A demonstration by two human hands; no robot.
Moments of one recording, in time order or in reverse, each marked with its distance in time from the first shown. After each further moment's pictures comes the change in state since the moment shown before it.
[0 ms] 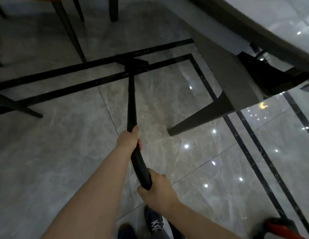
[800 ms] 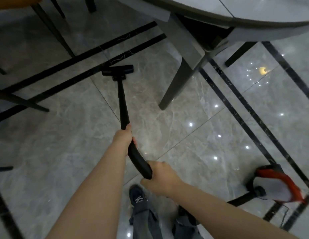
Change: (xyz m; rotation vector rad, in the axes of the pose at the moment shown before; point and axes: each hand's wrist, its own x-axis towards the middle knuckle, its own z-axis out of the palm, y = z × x) left_hand -0.111 -0.070 0.010 0.023 0.068 -0.175; right_hand -0.140 0.034 -0.011 -0.057 -0.120 -0.073
